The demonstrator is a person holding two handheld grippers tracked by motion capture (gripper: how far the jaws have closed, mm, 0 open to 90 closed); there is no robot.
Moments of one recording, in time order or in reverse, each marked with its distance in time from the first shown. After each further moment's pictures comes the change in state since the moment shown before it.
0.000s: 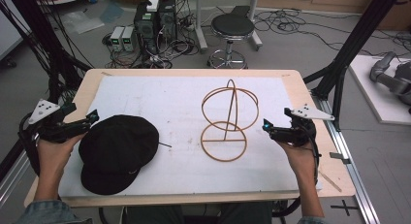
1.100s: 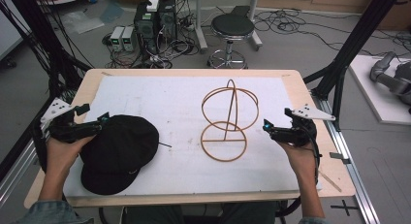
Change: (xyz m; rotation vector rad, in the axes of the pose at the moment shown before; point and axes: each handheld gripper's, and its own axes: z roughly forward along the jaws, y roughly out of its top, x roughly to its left) left arm -0.024 0.004 0.011 0.052 -0.119 0.038; right arm 0.000 0.000 -0.002 0.000 0.004 0.006
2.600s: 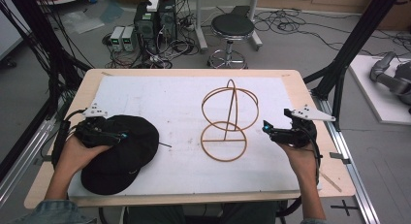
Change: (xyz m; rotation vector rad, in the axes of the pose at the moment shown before) left arm -0.028 -0.009 0.036 0.414 -0.150 0.109; right arm 0.002 0.001 -0.003 -0.001 0.015 -0.021
